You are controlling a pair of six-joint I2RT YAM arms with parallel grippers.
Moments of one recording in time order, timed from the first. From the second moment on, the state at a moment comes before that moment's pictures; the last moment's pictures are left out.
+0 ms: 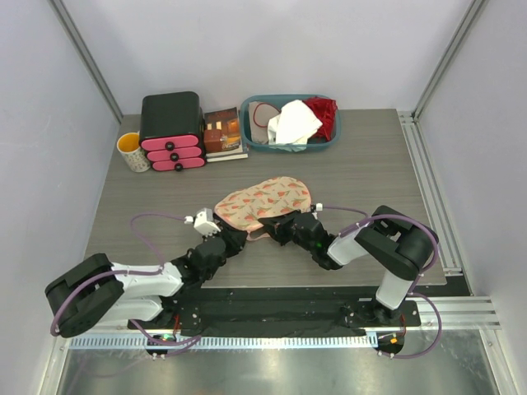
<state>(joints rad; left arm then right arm) -0.94 1.18 0.17 0.61 -0.53 -1.05 0.85 1.73 0.46 0.89 0.11 1.81</state>
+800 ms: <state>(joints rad) -0.94 1.22 0.25 0.58 -0.56 -0.91 0.85 1.73 0.45 0.92 0.10 1.81</state>
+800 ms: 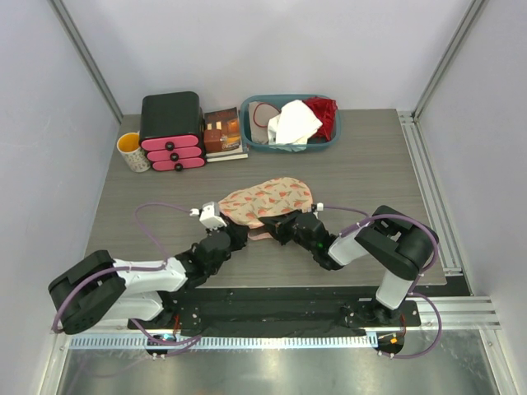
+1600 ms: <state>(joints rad) -0.92 1.03 0.38 0.15 -0.37 -0.83 0.74 1.68 0.46 0.86 -0.18 1.59</state>
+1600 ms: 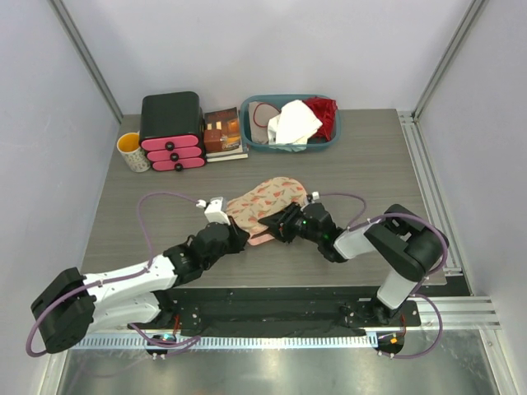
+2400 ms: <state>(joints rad) -0.91 1.12 0.49 0.06 -0.14 -0.81 0.78 1.32 0.48 0.26 -0.40 0.60</state>
